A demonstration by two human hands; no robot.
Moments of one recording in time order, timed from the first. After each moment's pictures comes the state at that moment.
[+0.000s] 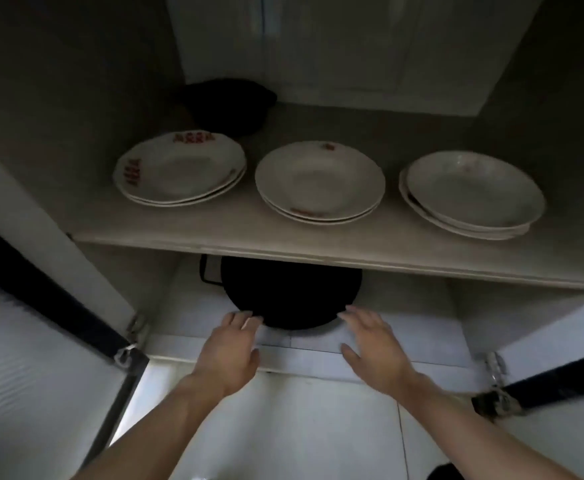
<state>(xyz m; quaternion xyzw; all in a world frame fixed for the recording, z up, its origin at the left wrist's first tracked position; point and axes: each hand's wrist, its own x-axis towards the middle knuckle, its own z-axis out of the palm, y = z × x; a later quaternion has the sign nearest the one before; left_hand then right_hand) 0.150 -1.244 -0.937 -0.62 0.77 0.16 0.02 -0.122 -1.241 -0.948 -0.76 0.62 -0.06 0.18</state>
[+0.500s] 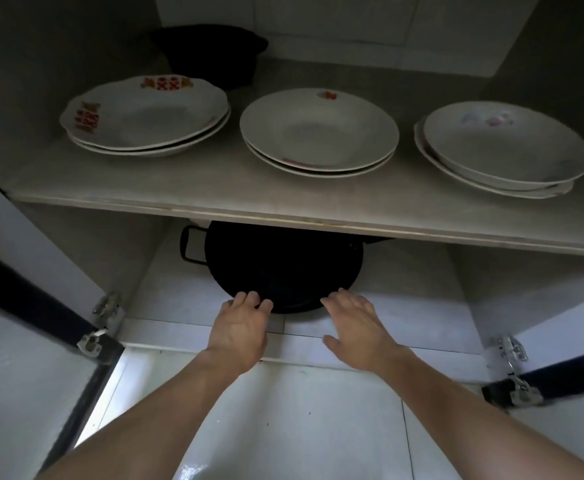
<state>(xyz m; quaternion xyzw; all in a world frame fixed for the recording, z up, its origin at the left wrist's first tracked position) 0.117 -1.278 -1.002 -0.60 0.80 0.05 0.07 -0.107 -1.270 -0.998 -0.80 0.58 0.03 0.14</state>
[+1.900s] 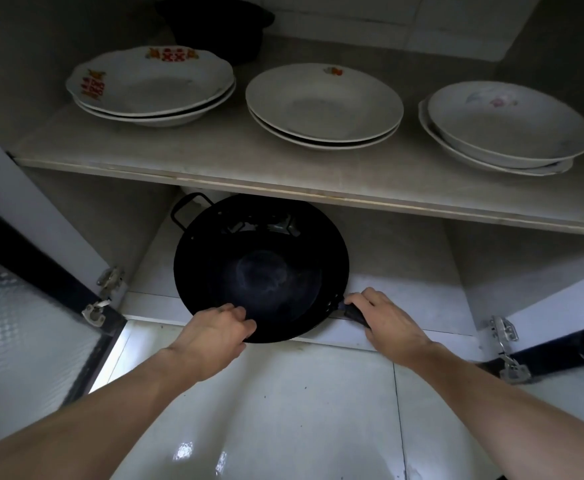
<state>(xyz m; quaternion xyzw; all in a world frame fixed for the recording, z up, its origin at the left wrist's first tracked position) 0.158 -1.231 -0.989 -0.49 0.86 0.05 0.11 -0.164 -1.247 -1.015 -0.79 0.59 0.02 0.16</state>
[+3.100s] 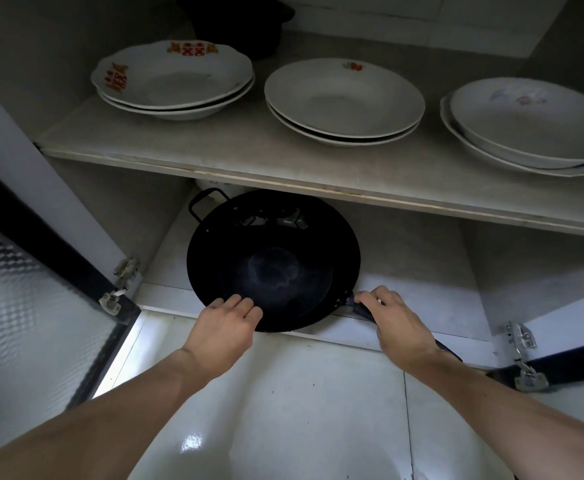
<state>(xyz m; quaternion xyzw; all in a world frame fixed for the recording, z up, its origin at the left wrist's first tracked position) 0.165 -1.223 -1.017 -0.50 0.86 -0.06 0.00 -0.149 -1.236 -1.003 -0.77 0.63 0.01 0.15</state>
